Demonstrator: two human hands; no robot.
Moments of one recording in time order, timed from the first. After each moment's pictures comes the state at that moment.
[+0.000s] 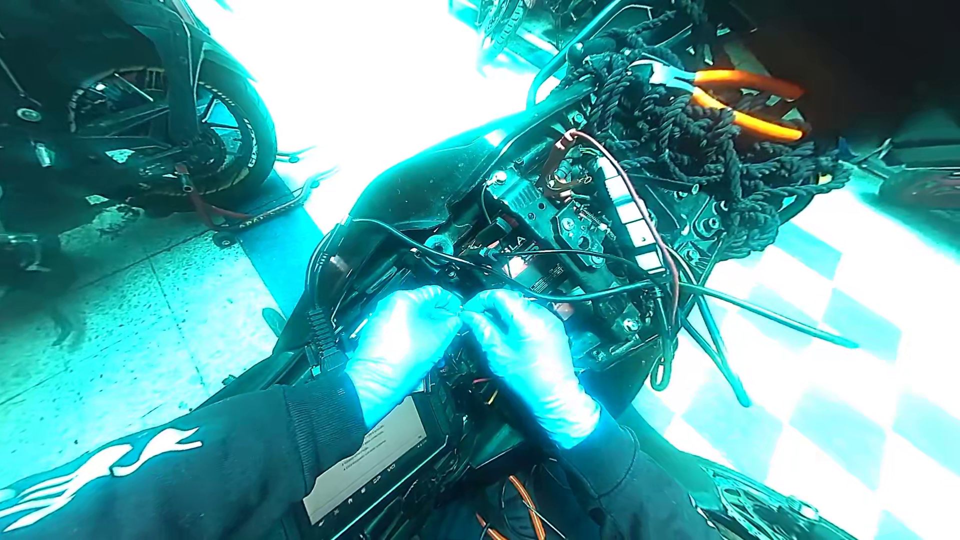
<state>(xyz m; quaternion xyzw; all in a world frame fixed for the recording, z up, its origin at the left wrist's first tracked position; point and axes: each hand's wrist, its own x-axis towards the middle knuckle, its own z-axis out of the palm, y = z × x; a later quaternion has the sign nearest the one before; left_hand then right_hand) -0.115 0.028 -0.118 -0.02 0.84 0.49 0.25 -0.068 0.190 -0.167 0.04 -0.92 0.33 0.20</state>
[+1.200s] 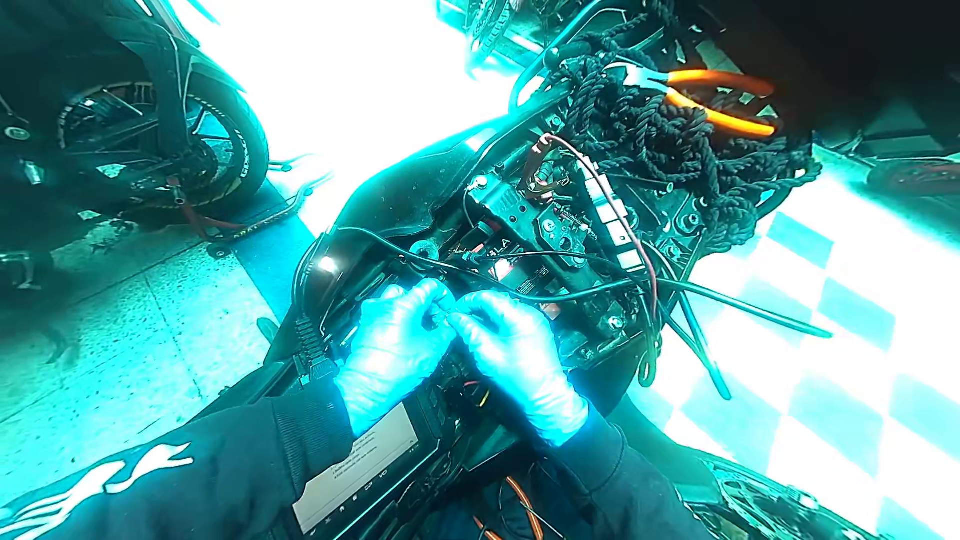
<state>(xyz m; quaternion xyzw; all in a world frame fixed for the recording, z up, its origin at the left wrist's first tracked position) -0.117 0.021 -0.140 0.15 0.90 0.40 0.11 -0.071 0.190 -0.164 0.02 -0.90 0.41 0.15</state>
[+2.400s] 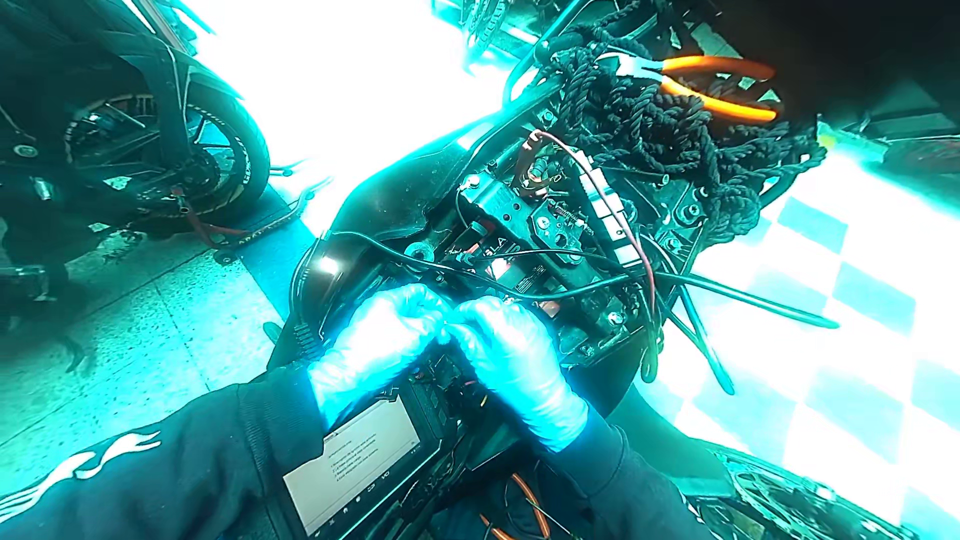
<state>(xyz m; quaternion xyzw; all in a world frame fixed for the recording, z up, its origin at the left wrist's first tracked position) -0.126 0.018 -0.113 0.03 0.83 0.48 0.28 -0.067 0.189 -0.171 0.11 -0.91 0.31 0.26</state>
